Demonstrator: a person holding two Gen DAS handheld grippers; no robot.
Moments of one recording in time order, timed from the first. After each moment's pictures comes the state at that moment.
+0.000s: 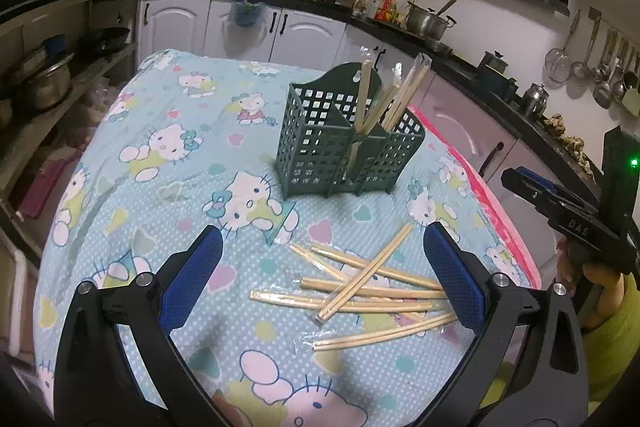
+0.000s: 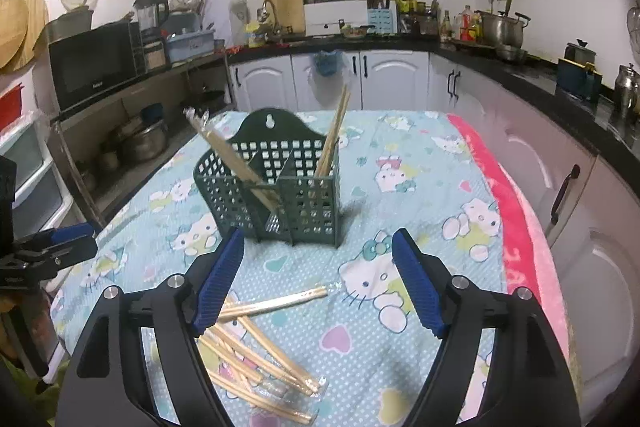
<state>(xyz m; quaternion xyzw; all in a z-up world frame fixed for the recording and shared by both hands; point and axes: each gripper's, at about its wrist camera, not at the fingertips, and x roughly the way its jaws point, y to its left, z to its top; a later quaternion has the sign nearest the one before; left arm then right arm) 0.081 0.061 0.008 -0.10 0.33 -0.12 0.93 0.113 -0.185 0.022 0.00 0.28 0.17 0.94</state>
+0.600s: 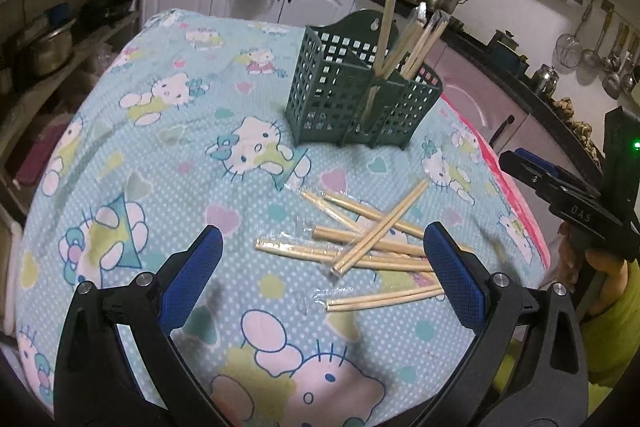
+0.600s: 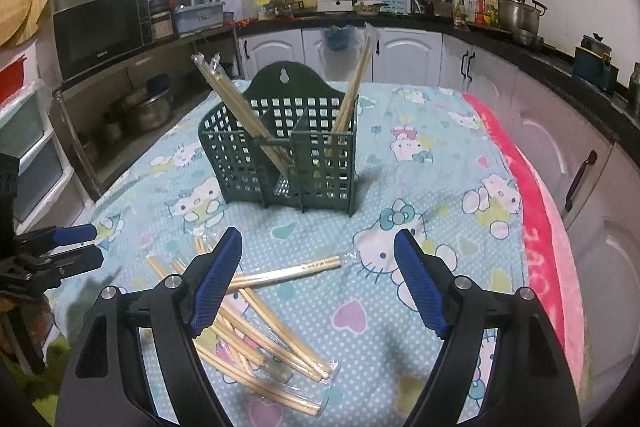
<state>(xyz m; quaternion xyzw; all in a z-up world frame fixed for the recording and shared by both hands) 0.074 0.064 -0.033 -0.11 0.38 -0.11 0.91 0.117 -0.168 -0.009 -0.02 0.32 0.19 0.93</state>
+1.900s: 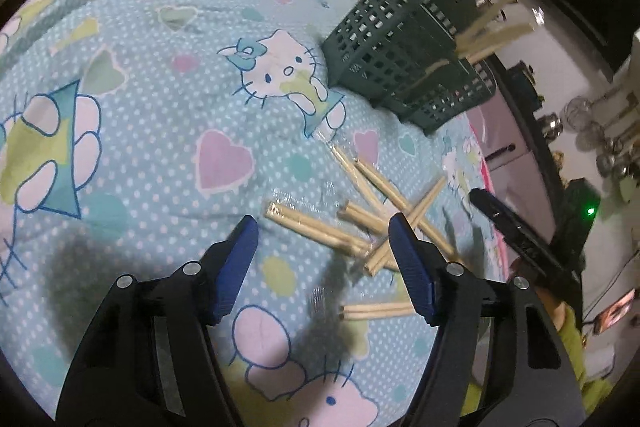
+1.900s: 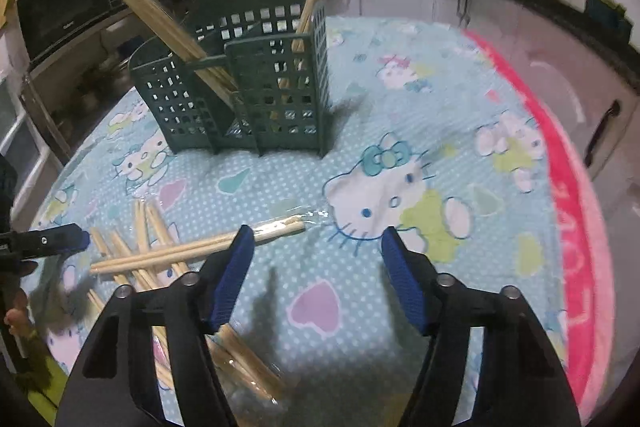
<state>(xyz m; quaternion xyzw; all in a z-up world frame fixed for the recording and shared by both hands) 0.114 0.099 -0.101 -0.28 0.46 -0.13 0.83 0.174 -0.176 -0.076 -0.02 0.41 0.17 0.89</state>
